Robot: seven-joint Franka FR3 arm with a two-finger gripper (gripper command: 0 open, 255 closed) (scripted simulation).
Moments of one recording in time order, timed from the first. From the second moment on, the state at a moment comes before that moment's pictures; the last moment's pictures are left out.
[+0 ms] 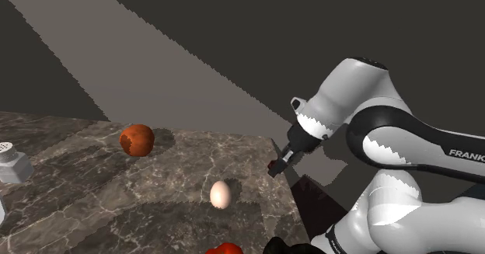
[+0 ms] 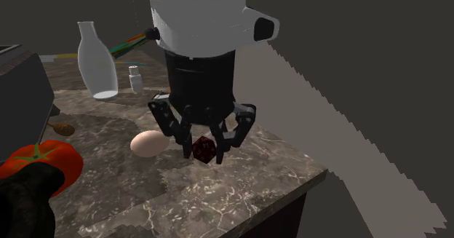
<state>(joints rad) 0.16 -1.04 0.26 -2.87 0.31 2.01 0.00</state>
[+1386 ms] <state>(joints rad) 0.14 -1.03 0.22 -2.59 0.26 1.75 0.03</state>
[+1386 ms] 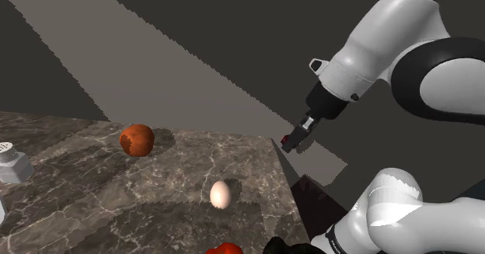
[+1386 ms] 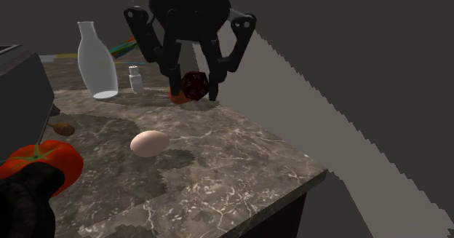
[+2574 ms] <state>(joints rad) 0.34 -1.30 0.58 -2.53 0.56 1.52 0.46</state>
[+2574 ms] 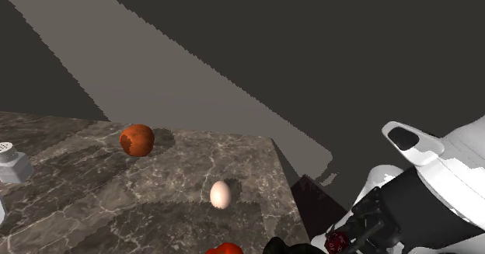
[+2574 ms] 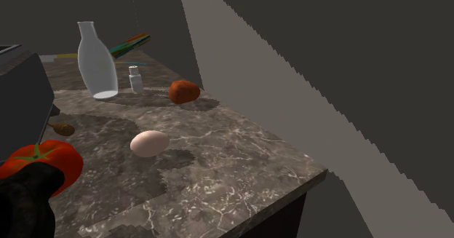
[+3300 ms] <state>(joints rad) 0.39 -1.35 0.68 -2.64 0.66 1.59 0.49</state>
